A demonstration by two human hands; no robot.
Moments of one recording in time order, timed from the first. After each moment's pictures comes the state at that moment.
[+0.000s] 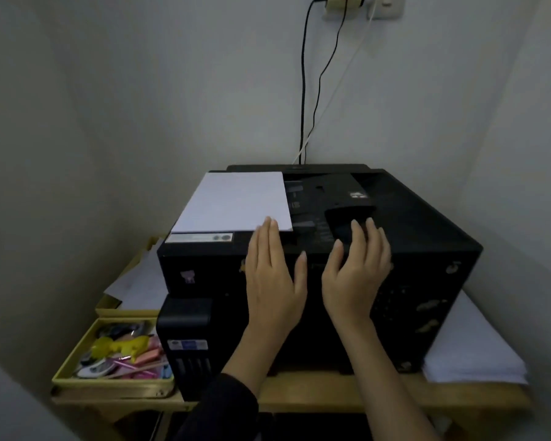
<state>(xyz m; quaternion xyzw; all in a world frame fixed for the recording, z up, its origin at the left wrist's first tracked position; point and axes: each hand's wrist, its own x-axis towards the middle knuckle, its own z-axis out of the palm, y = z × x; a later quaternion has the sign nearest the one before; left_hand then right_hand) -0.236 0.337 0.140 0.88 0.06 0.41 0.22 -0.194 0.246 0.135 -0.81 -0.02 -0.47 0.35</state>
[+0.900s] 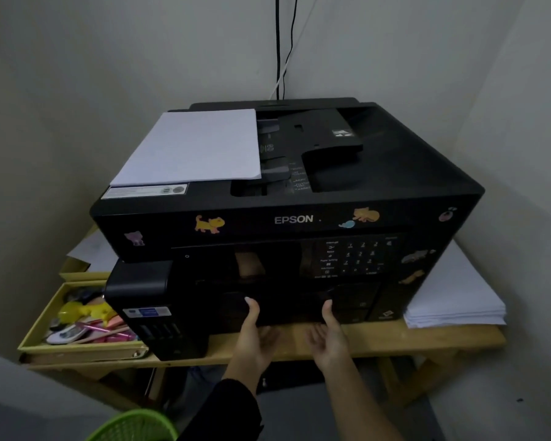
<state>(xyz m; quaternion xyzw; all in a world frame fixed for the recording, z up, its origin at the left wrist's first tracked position) -0.239 0.329 -0.043 0.40 0.36 -0.06 0.84 -0.212 0.200 -0.049 -0.37 0.35 0.19 0.84</state>
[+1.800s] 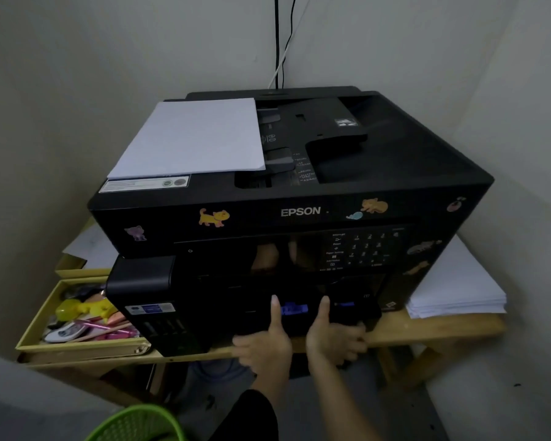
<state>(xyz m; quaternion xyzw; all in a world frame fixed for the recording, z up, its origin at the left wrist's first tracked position) -0.245 0.291 -0.034 0.63 0.57 0.00 0.53 -0.223 0.236 -0.043 -0.67 0.45 -0.01 0.59</state>
